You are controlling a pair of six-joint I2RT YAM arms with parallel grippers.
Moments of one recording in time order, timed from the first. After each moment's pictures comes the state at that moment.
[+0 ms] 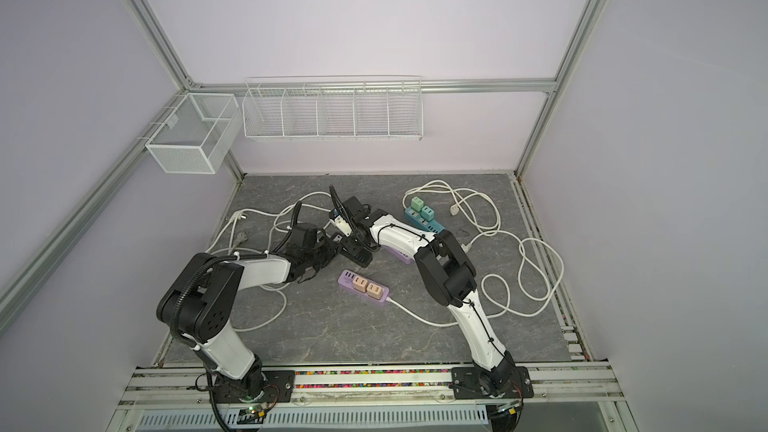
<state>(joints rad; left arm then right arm) -0.42 1.72 0.74 0.24 0.17 -1.03 0.78 2.26 1.82 -0.60 -0.08 -0.12</state>
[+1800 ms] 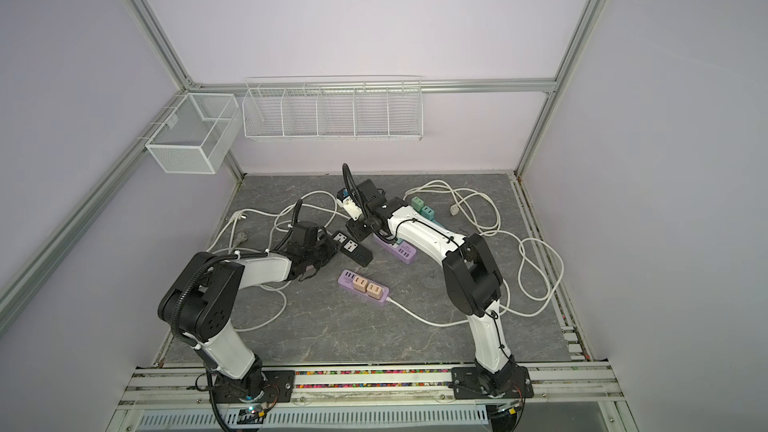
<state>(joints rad) -0.43 1.72 0.77 0.19 0.15 -1.03 0.73 2.03 1.73 -0.59 -0.16 -0.06</state>
